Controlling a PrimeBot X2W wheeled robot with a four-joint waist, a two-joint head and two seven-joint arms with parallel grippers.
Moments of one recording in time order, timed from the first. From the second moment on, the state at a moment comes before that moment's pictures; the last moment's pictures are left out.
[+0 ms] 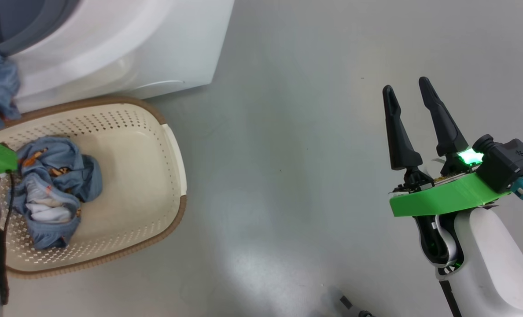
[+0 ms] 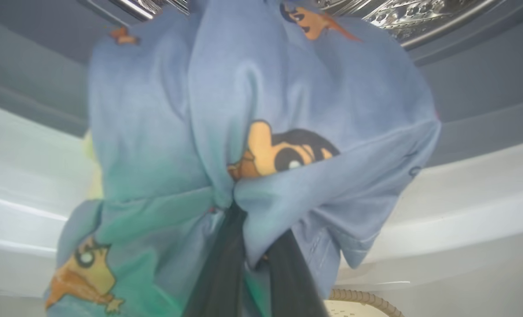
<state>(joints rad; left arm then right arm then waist) -0.91 0.34 0.11 0.99 -0.33 -0.11 -0.25 -0.40 -0.09 0.15 0.12 0.37 0.13 -0.25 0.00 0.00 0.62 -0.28</state>
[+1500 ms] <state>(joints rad) -1.39 0.39 0.09 0.86 -0.11 -0.13 -0.26 -0.43 -0.05 0.16 0.11 0.42 0.13 -0.25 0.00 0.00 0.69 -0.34</state>
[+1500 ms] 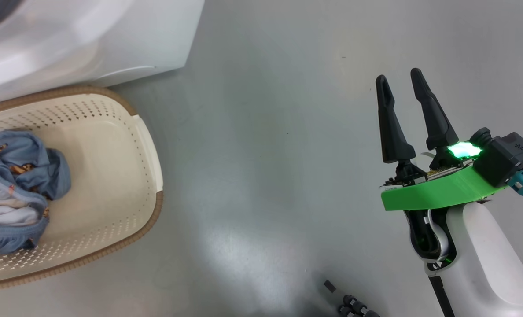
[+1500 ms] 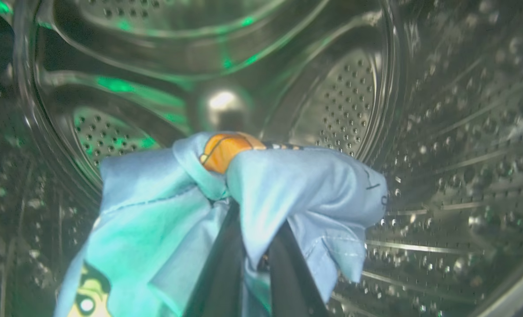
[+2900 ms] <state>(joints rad) -1.13 0.31 0.13 0.97 -0.25 -0.13 -0.26 -0.42 -0.06 0.16 0.13 0.40 0.13 -0.25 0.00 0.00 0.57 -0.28</state>
